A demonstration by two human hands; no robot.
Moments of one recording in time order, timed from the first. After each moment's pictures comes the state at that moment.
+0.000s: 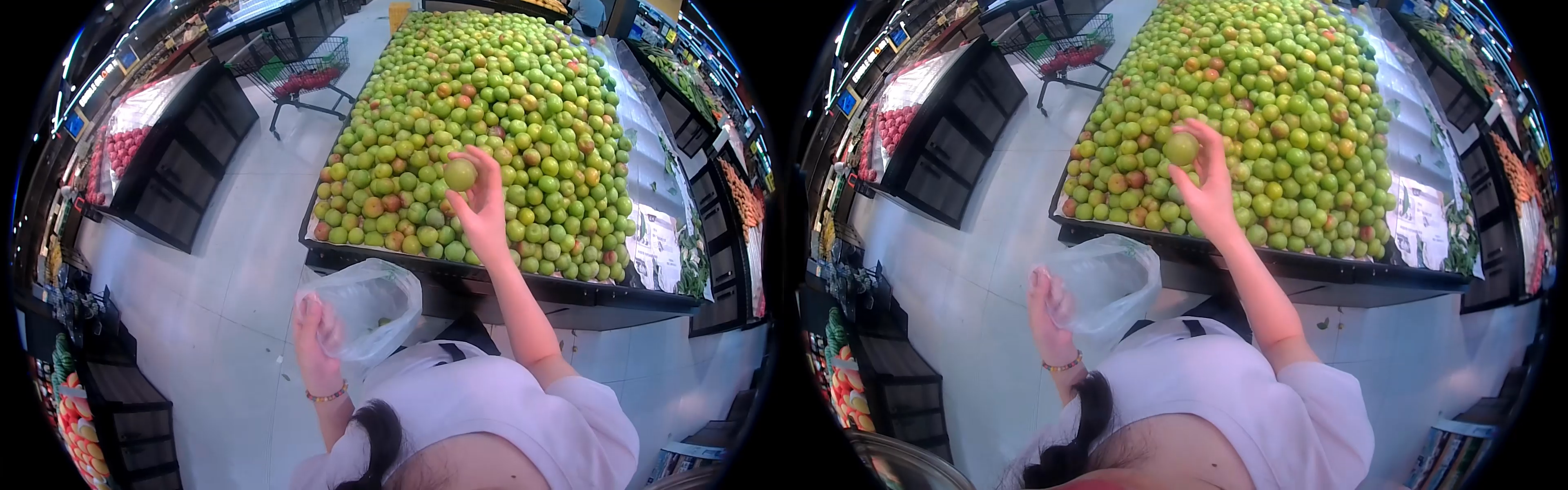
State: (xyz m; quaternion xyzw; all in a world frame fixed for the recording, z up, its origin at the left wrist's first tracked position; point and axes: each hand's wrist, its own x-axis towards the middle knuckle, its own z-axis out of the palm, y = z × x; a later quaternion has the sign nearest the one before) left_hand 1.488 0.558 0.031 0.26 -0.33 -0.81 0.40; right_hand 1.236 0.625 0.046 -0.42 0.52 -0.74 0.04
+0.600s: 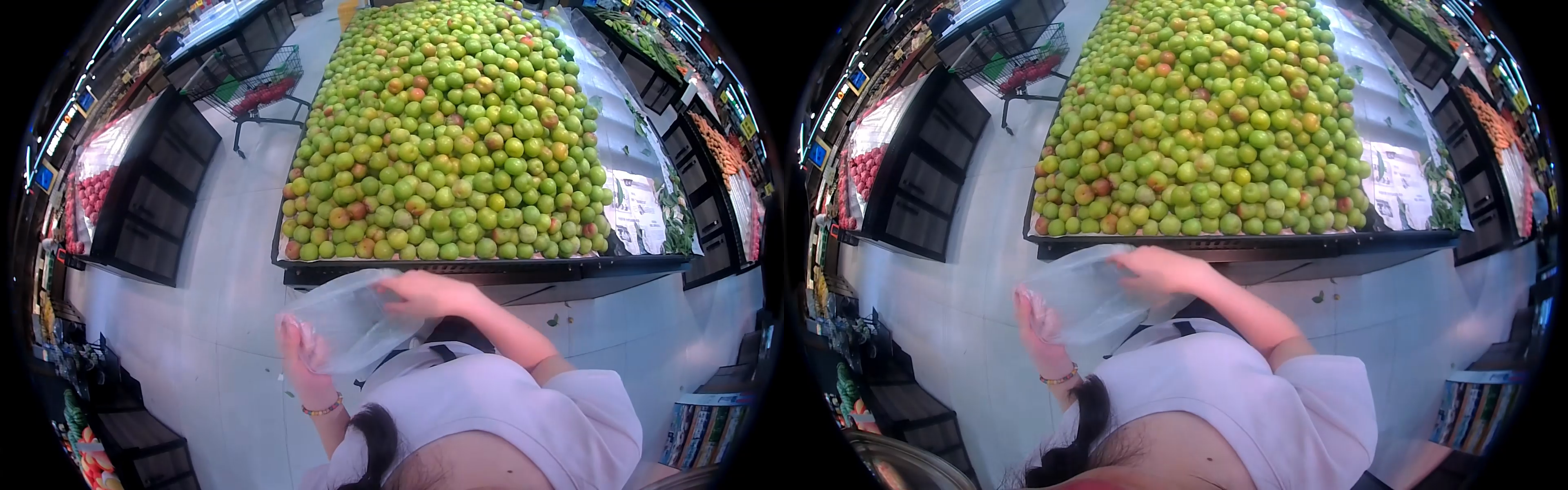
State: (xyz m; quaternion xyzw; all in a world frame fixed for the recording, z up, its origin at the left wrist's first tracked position) left_hand 1.477 0.562 0.028 0.37 -0.29 -0.77 0.44; right_hand 1.277 0.655 -0.021 -0.65 0.64 -0.32 0.25
